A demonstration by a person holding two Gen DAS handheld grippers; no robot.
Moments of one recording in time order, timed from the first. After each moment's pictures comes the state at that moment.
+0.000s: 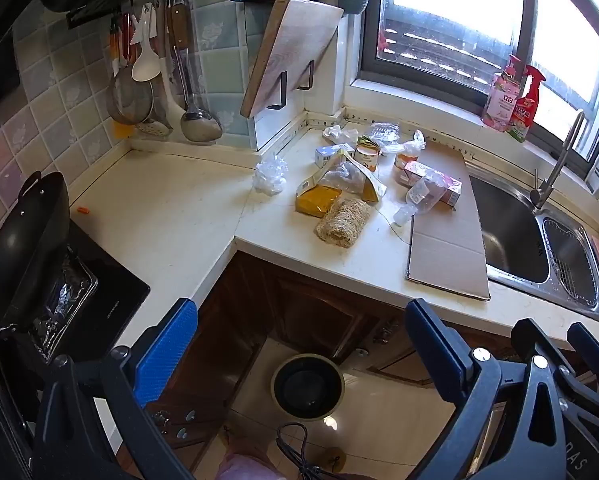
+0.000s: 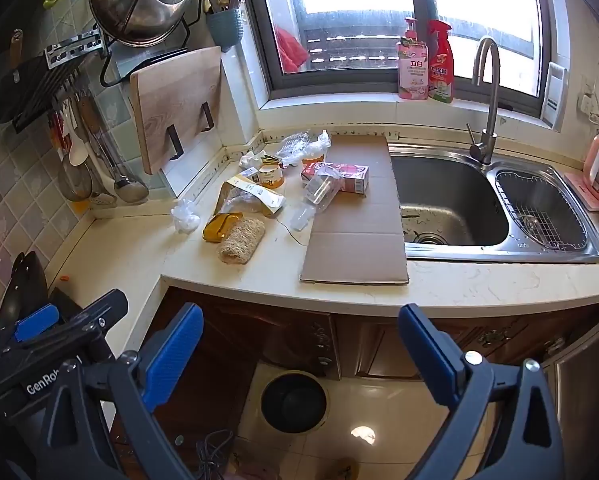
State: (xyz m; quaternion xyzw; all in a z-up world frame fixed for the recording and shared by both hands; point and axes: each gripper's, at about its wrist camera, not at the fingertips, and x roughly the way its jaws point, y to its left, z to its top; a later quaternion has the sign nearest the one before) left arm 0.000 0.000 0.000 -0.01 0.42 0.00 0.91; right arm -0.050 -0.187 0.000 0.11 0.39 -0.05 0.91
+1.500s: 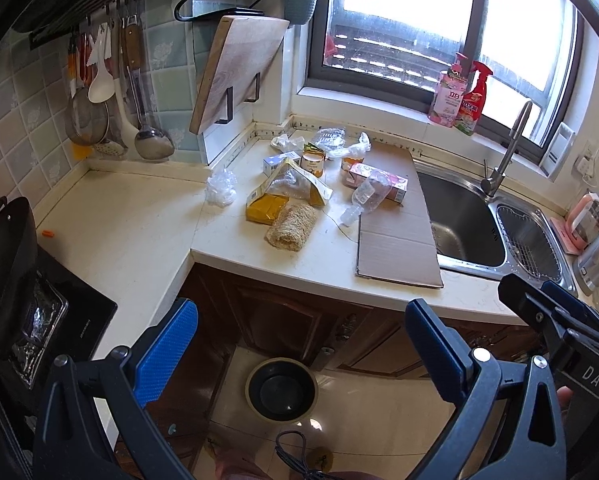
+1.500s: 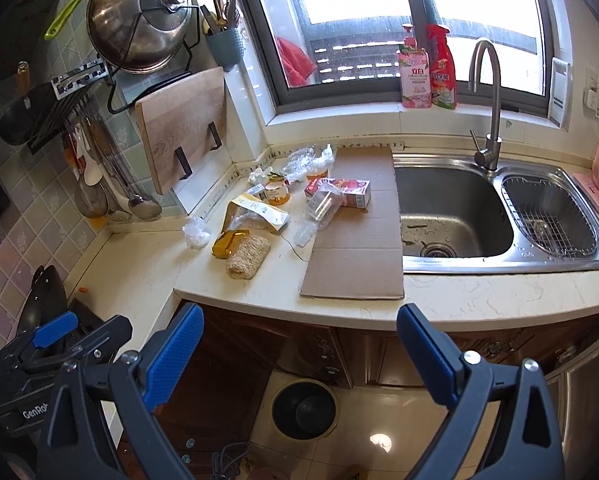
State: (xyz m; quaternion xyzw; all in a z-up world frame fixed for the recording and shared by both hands) left arm -0.020 -0.015 0.015 -0.01 0.41 -0.09 0.91; right arm -0.059 -0.224 0.020 0.13 0.36 -0.02 0.92
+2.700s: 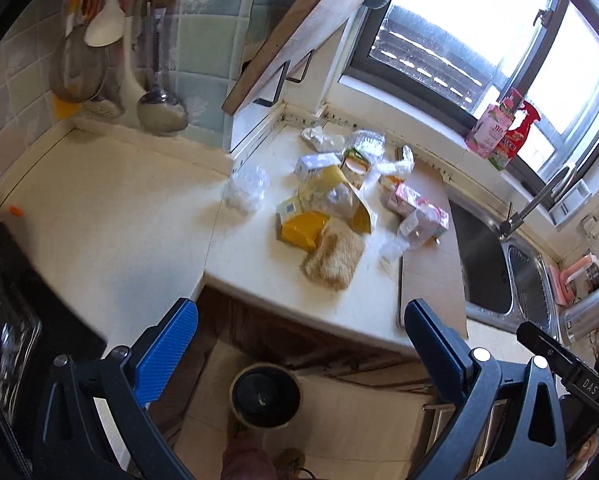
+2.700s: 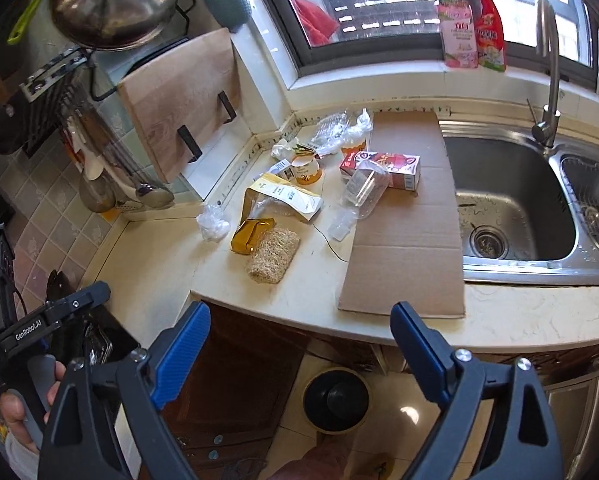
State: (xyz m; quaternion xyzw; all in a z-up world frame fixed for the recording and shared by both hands) left arm 0.136 0.079 -0.017 -0.09 0.46 -0.10 0.88; right arm 0.066 -0.221 -0.026 0.18 0.44 0.04 0.88
